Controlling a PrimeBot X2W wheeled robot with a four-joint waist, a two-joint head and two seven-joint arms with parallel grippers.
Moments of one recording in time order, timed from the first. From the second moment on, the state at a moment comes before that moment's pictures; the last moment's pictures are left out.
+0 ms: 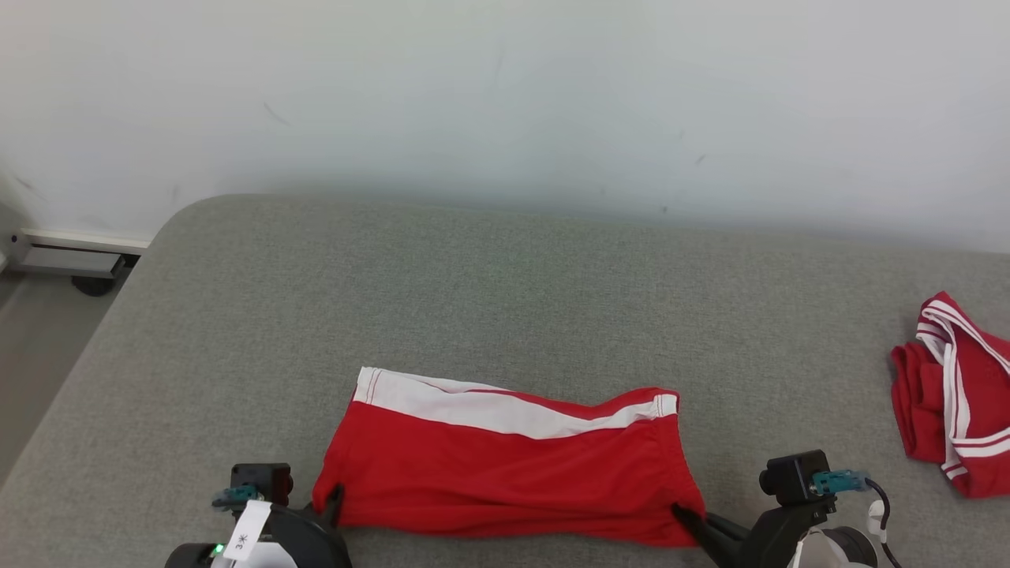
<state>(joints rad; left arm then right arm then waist) -0.55 0.10 -0.82 1.21 -0.73 -0.12 -0.22 -0.28 -0.36 0.74 0.51 0.99 0.12 0.04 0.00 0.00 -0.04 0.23</state>
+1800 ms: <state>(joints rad) -0.20 0.28 -0.62 0.60 -0.56 0.12 -0.25 -0.07 -0.45 0.56 0.25 1.09 0.02 -0.22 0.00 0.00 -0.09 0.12</state>
